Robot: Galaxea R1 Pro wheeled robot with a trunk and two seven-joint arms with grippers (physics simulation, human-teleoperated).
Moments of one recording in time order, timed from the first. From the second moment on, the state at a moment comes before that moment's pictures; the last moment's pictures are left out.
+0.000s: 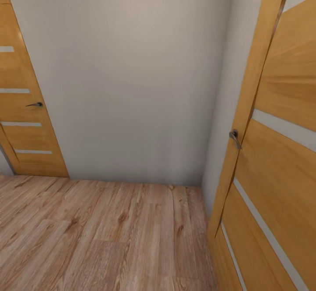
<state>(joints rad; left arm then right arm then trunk) -0.19 0.02 0.00 -0.02 0.15 -0.04 -0.08 -0.20 0.05 0.57 0.03 -0.49 -0.12 -0.12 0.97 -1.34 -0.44</state>
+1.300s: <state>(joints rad) -0.19 0.02 0.00 -0.02 0.15 -0.04 -0.08 -0.20 0.05 0.57 0.03 -0.49 -0.12 -0.12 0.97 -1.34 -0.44</state>
